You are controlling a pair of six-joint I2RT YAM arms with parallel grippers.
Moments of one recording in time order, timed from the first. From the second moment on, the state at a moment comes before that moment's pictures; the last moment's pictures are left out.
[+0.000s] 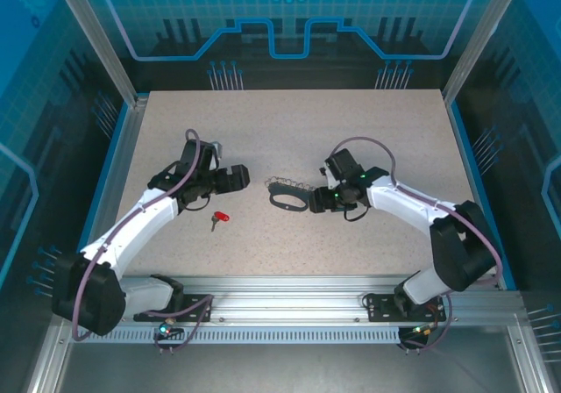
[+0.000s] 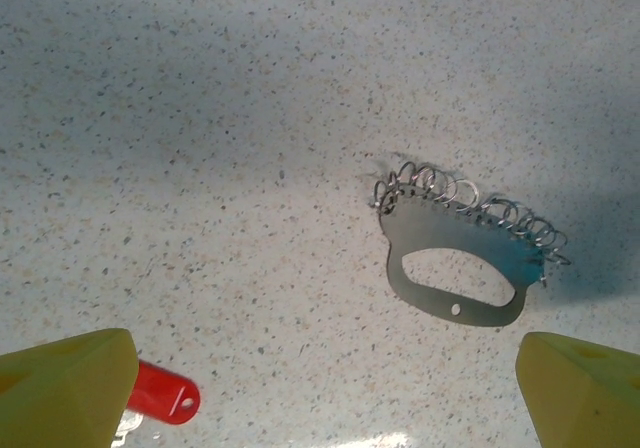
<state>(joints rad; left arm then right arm) -0.31 1.23 0.91 -0.53 0.09 -0.52 0.55 1.54 0.97 -0.59 -0.16 0.41</state>
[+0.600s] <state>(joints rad) -0.31 1.32 0.91 -0.45 0.14 -0.59 0.64 1.79 1.21 -0.67 0.01 0.36</state>
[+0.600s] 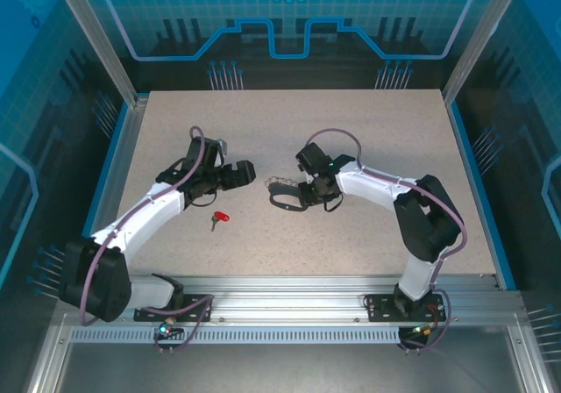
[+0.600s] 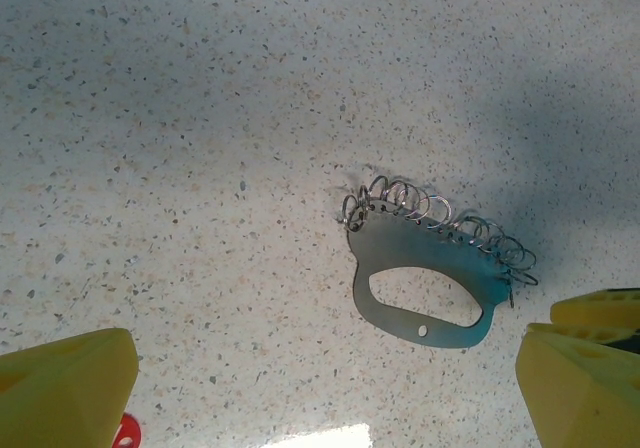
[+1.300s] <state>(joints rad) -0.31 1.38 0.96 -0.45 0.15 -0.59 0.64 1.87 1.24 -0.69 0.02 0.32</state>
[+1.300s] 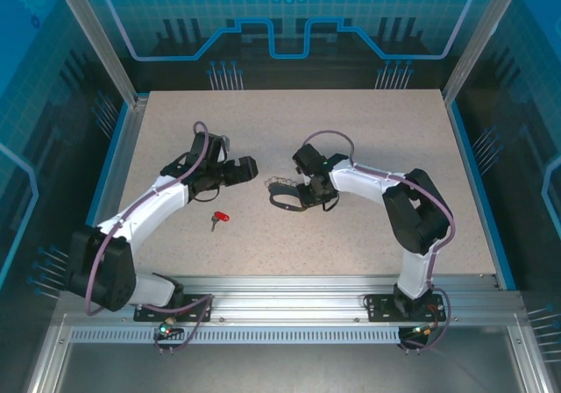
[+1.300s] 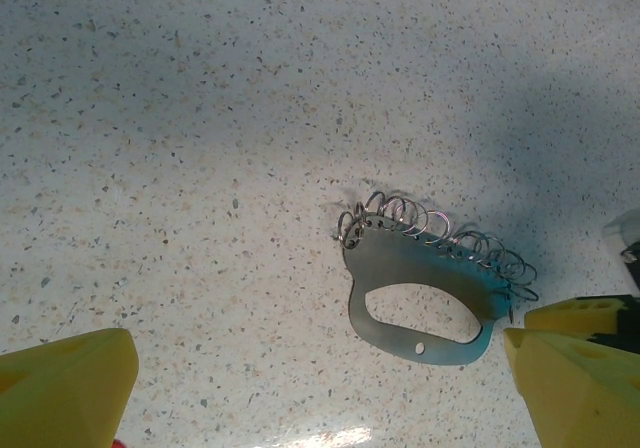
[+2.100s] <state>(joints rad) -0.31 1.41 0.99 -0.45 0.15 -0.59 0.61 1.93 1.29 -0.69 0.02 0.30</state>
